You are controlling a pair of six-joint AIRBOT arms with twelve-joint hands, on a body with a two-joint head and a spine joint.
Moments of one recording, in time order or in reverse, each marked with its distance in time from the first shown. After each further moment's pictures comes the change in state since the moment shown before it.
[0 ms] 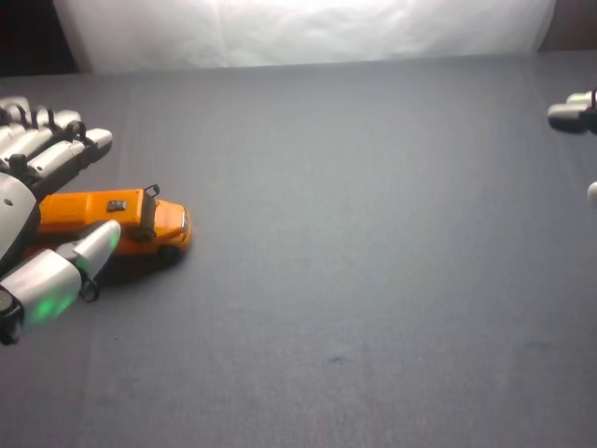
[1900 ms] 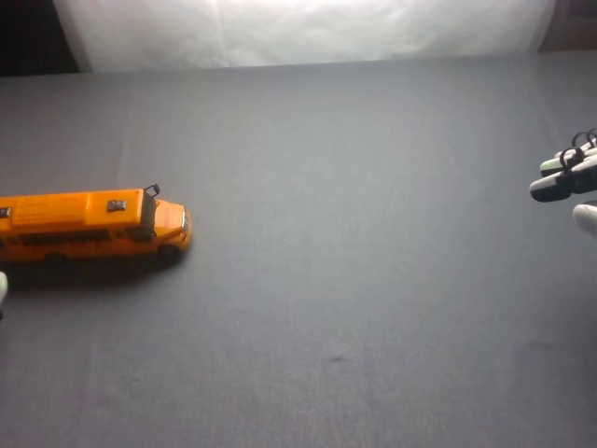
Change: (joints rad) left arm 0.077 -0.087 0.195 -0.513 0.246 0.130; right arm 0.008 -0.035 0.010 -0.034 -0.051 0.005
